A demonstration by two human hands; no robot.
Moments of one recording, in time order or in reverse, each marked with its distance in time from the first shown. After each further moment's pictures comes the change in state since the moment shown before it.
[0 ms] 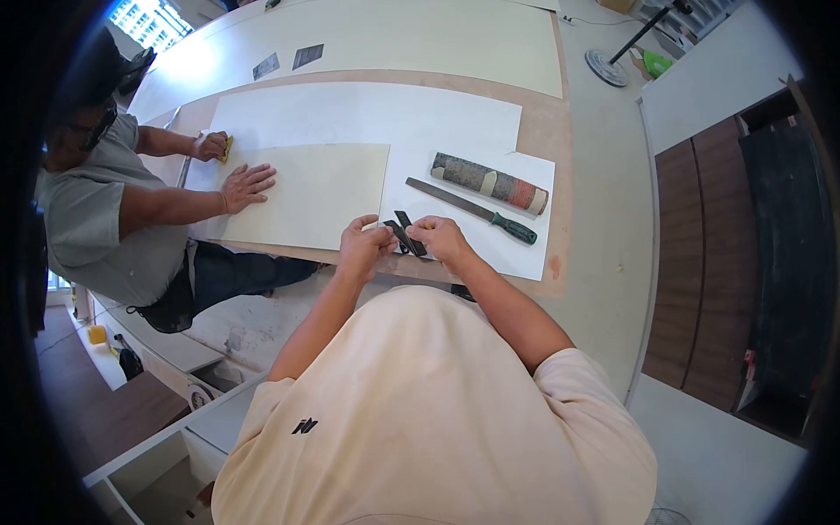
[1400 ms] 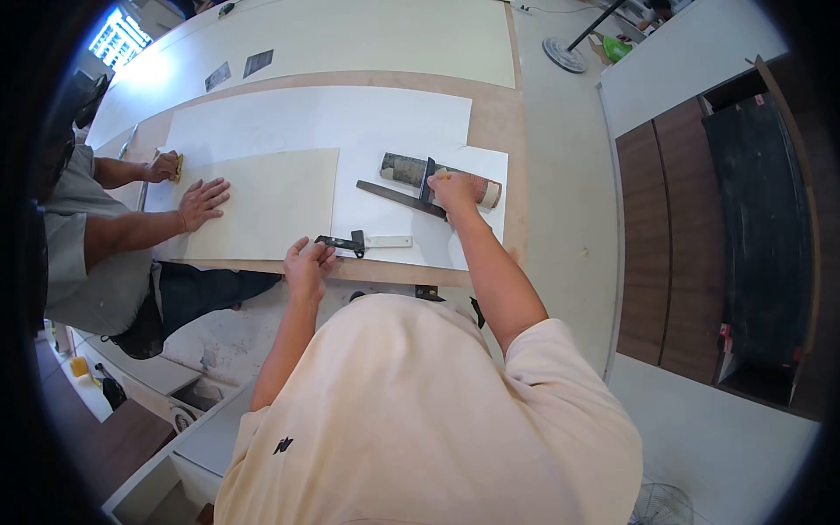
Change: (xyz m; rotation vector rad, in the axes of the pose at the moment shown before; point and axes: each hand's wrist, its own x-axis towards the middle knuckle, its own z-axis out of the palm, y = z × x) left_hand 0.000 -0.018 -0.020 -0.131 0.272 0.018; right_hand 0.051 -0.030 -0.110 -0.236 0.555 -0.030
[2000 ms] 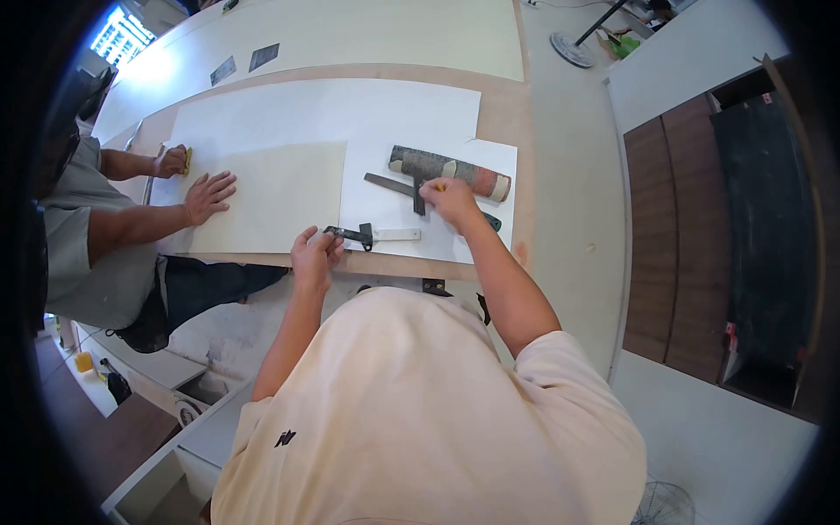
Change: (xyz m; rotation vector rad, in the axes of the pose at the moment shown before) left_hand 0.004 0.003 -0.001 0.029 -0.038 0.009; right_hand -0.035 0.005 0.001 0.044 -0.270 -0.137
